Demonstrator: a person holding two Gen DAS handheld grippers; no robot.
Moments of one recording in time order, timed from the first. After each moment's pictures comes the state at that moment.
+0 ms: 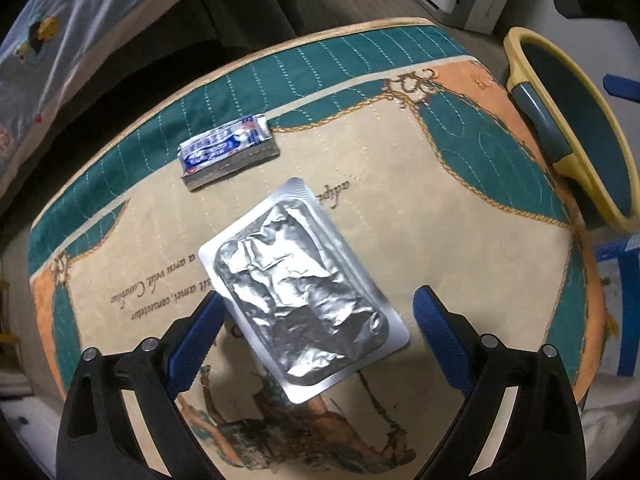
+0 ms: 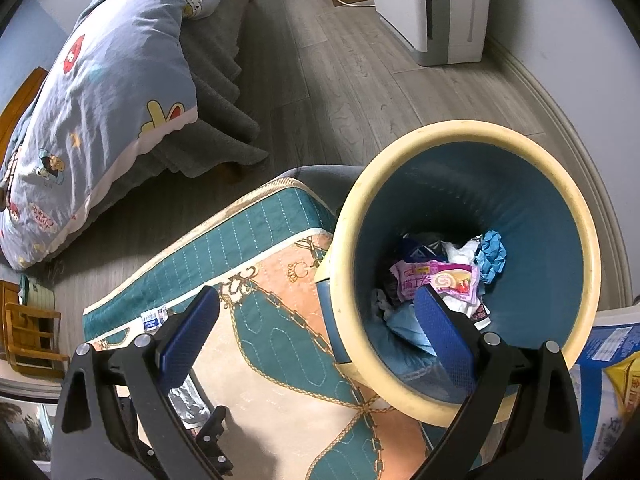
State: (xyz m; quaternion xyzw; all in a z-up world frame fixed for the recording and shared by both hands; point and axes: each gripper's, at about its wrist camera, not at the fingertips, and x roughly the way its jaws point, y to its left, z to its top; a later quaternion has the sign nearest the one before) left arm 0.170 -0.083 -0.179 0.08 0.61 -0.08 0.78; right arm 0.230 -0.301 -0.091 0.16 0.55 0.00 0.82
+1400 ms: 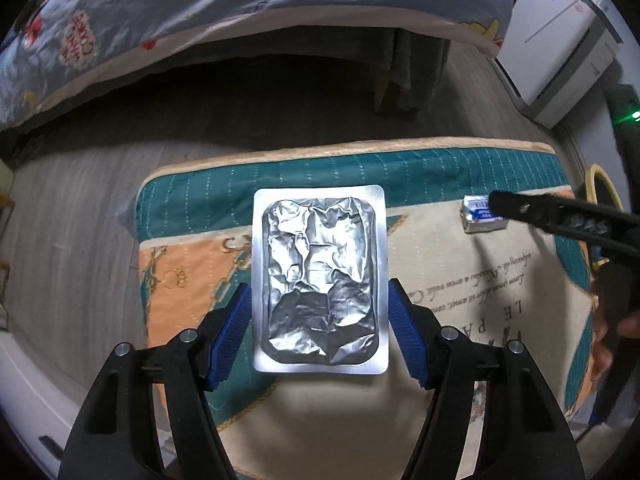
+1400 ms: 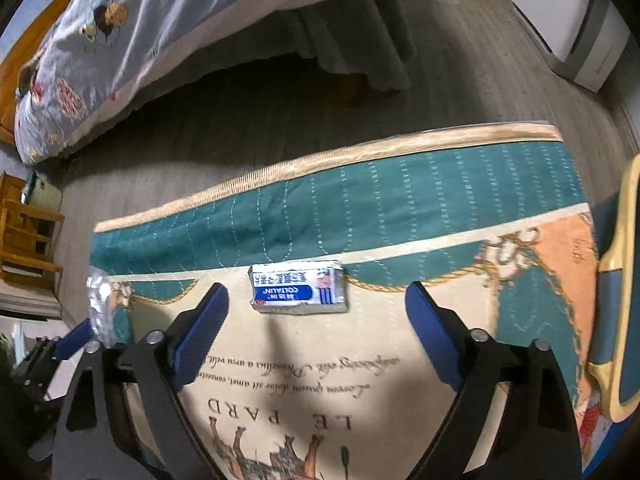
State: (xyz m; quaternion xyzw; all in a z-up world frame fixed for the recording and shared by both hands) left arm 0.178 0.108 -0.130 -0.04 0.58 0.00 0.81; right arm 0.254 -0.083 -0.160 0.06 0.61 0.12 0.78
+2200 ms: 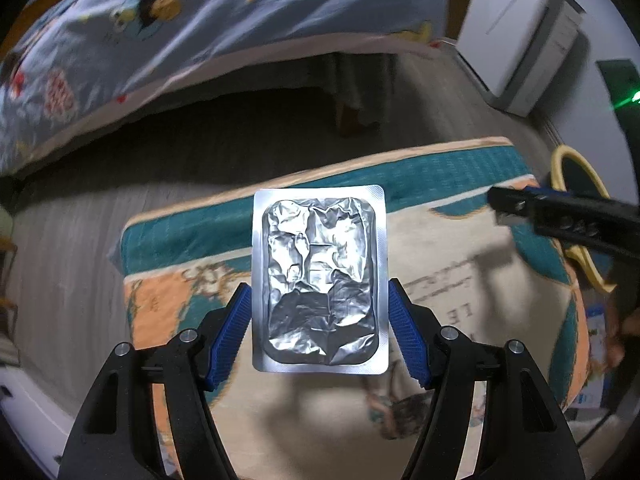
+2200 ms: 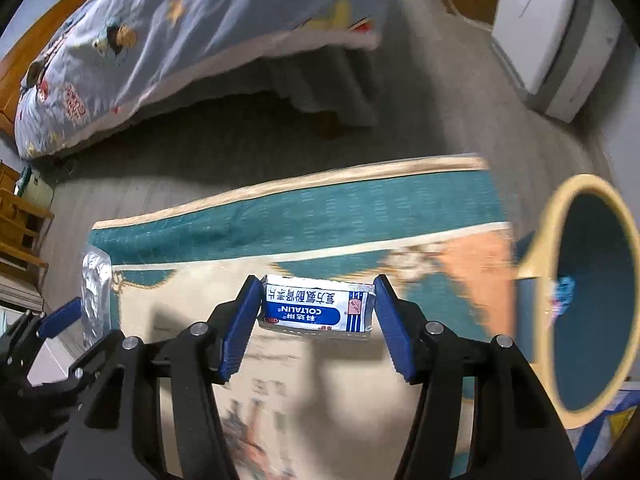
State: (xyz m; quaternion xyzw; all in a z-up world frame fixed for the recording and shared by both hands) left arm 0.170 0.039 -0.097 0.02 0.54 -0.03 0.84; right arm 0.232 -0.145 -0.107 0.03 0.56 0.10 0.82
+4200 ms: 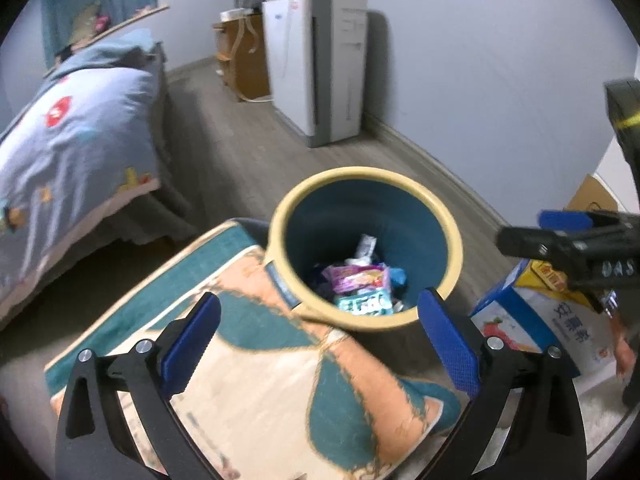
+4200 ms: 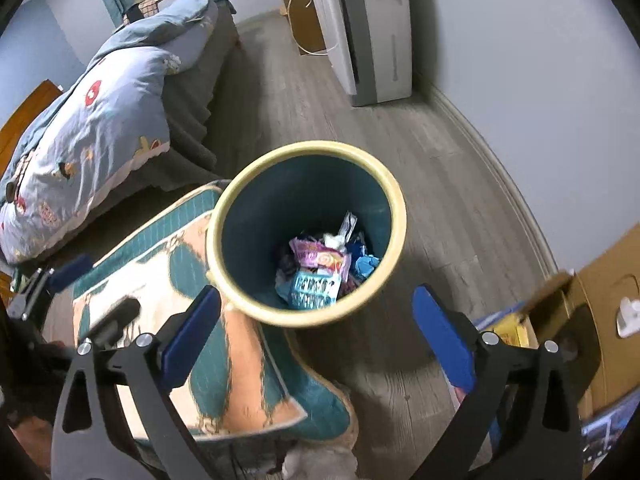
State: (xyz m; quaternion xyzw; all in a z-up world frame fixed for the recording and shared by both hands) left arm 0.102 -0.243 -0.014 0.12 0.41 -0.23 0.87; right arm 0.062 -0.439 -0.021 0.14 0.48 -0.03 0.86
